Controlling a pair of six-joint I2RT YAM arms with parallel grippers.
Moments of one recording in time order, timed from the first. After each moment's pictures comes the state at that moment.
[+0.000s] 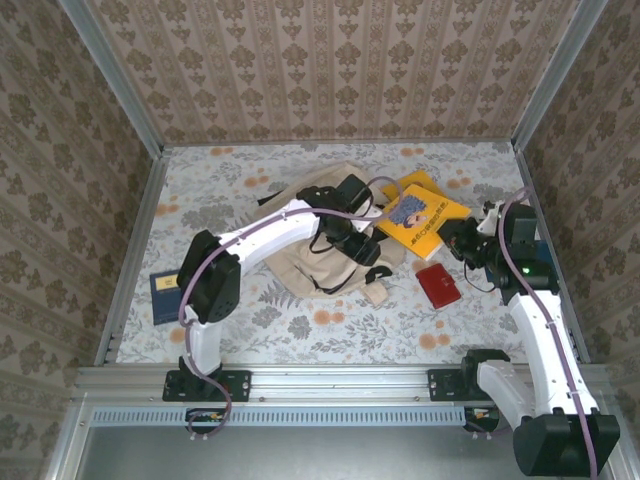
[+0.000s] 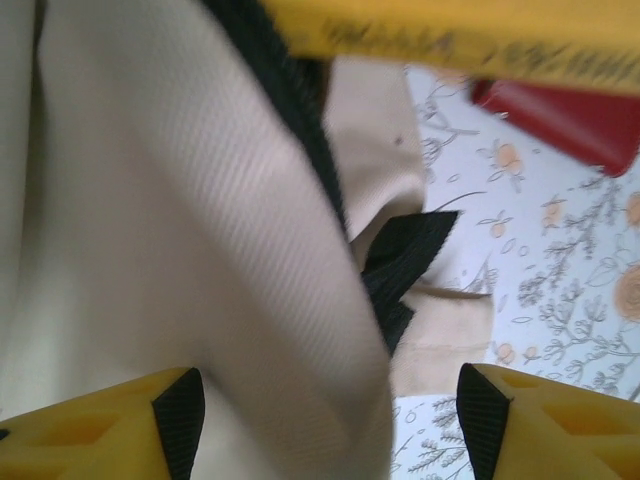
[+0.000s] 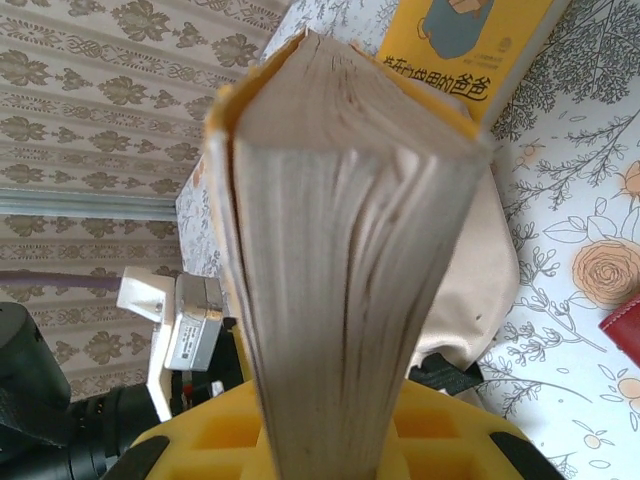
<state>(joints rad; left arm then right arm) -0.88 1.96 1.66 -0.88 0.25 -0.12 -0.08 0.88 0.80 -0.55 -0.51 0.86</state>
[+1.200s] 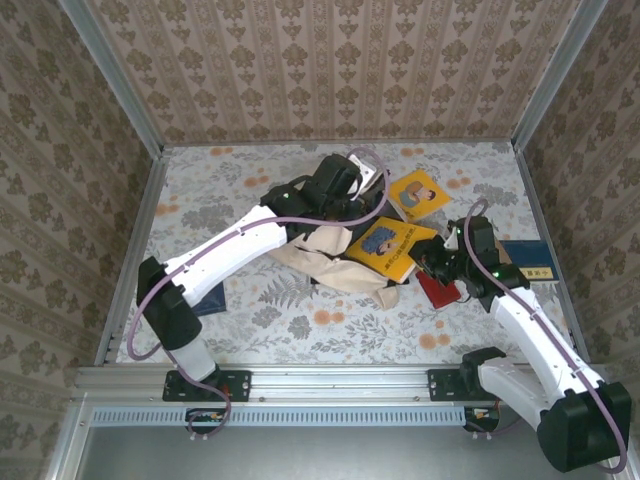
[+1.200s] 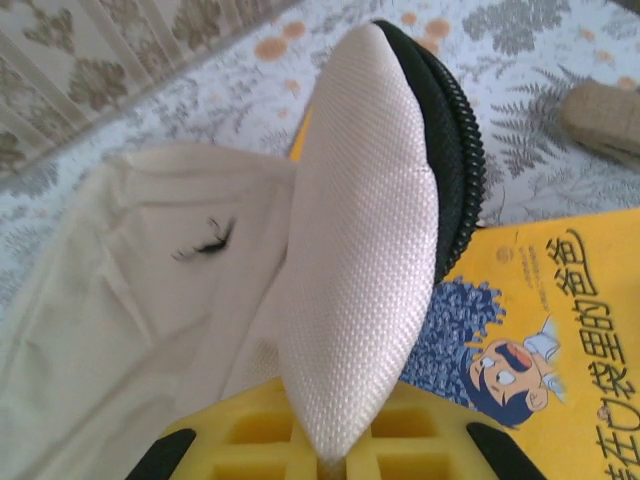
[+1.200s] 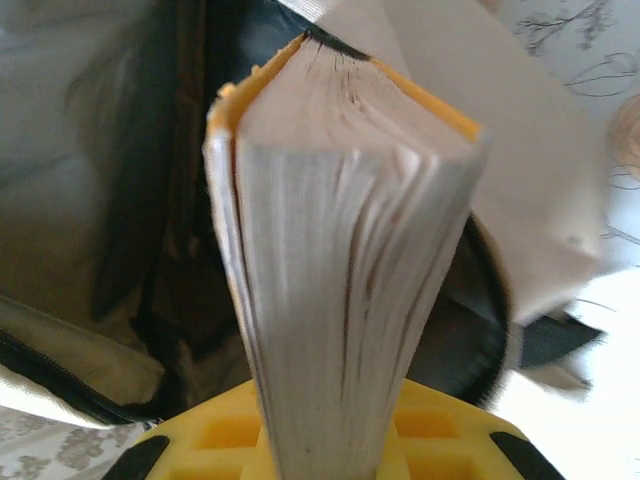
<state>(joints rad) -0.93 1.69 1.65 -0.65 -0.18 -0.06 0.19 0.92 0.66 -0.44 -0.40 1.01</state>
